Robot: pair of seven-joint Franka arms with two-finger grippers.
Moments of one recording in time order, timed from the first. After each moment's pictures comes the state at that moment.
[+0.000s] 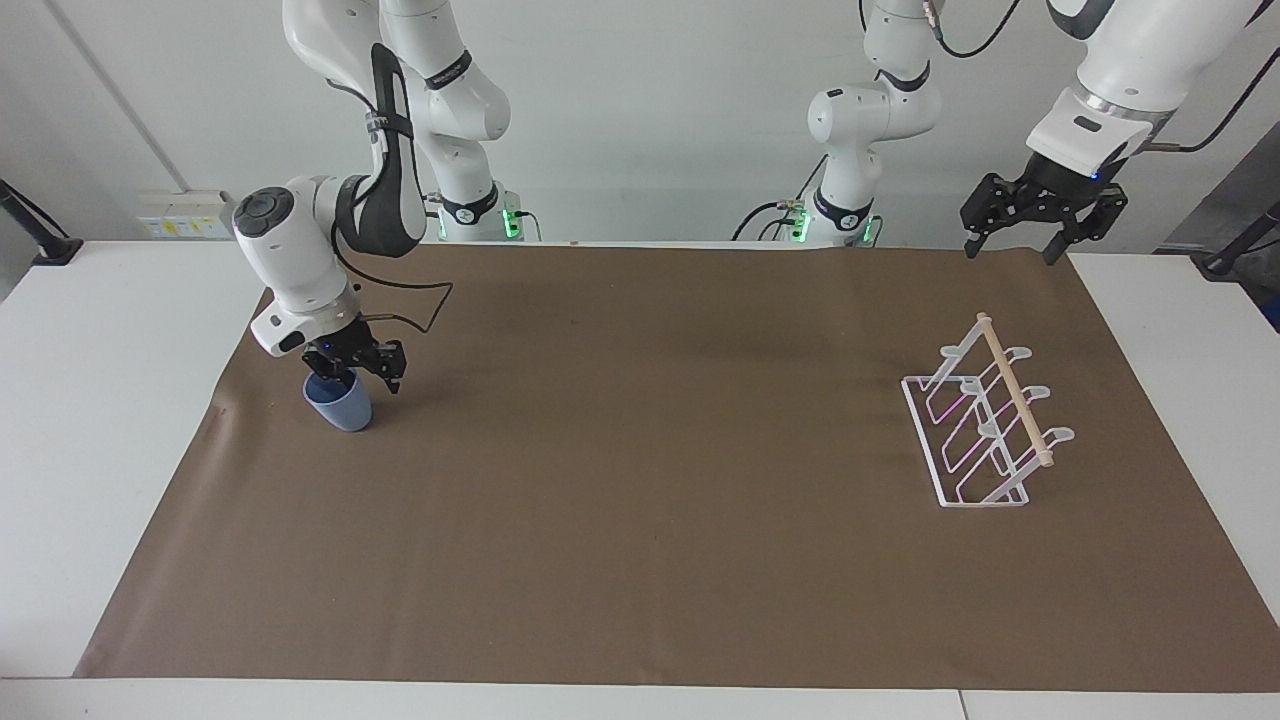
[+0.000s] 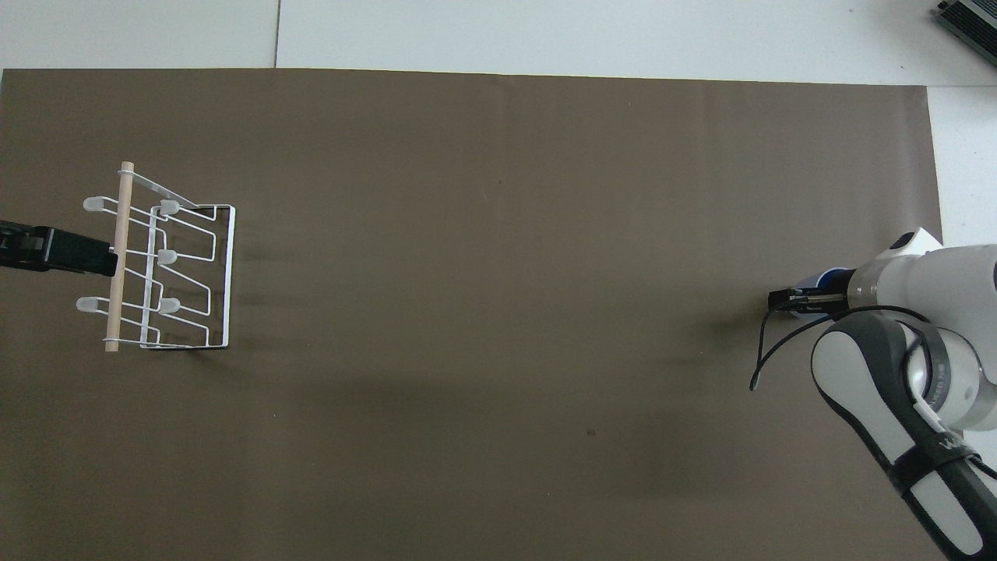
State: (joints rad) left arm 0.13 -0.06 -0.21 -1.56 -0.03 1.52 0.08; right arm -0.32 0.02 0.20 -2.28 0.06 2.36 -0.15
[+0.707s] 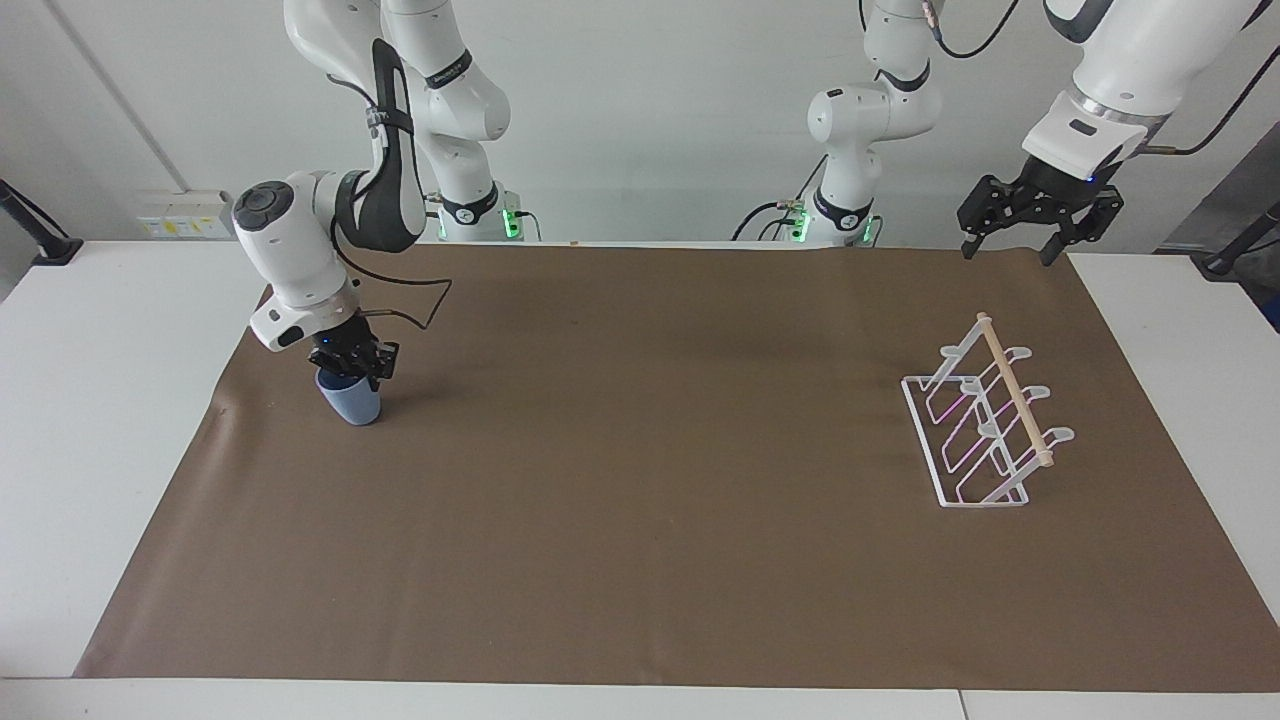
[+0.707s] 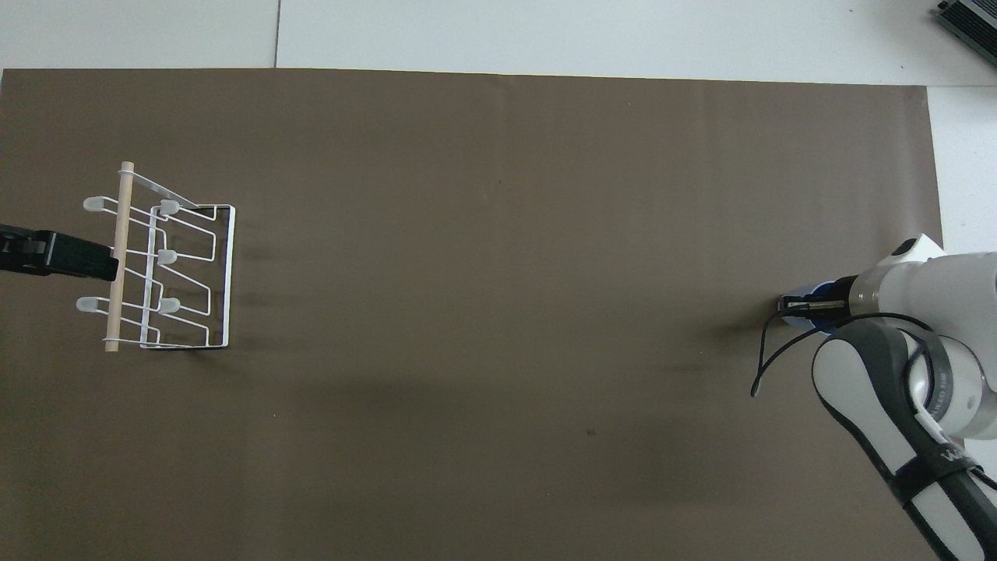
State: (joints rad) left arm 0.13 -0.06 -0.20 -1.57 -0.03 1.52 0.08; right arm -0.32 0.01 0.20 -2.29 0.06 2.36 -0.15
